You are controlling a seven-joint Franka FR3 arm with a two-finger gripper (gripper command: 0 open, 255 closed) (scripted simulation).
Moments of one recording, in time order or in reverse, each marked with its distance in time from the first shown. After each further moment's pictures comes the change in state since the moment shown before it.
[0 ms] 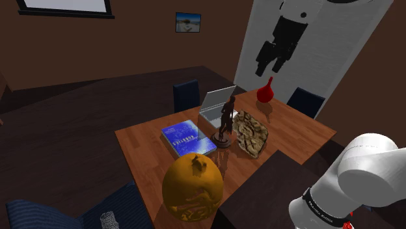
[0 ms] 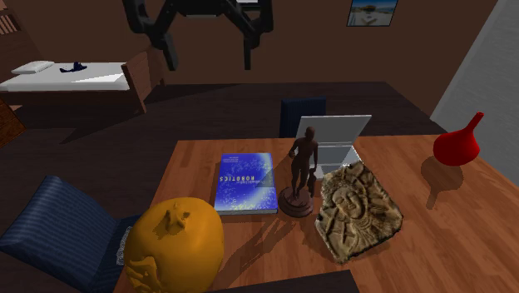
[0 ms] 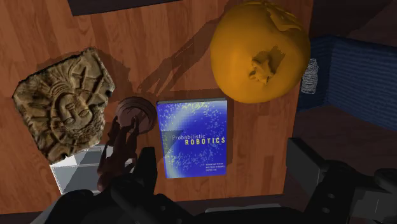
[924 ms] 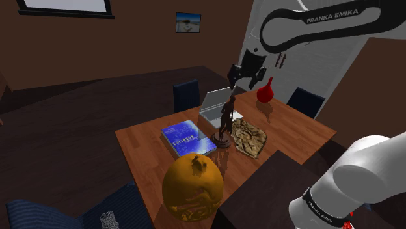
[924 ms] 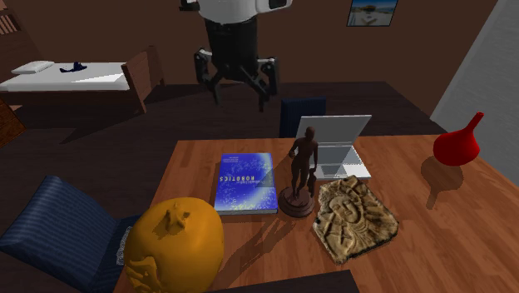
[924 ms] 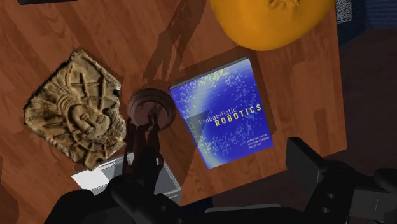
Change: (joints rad) arm -0.118 0.286 0.037 -0.094 -0.011 0.414 0.260
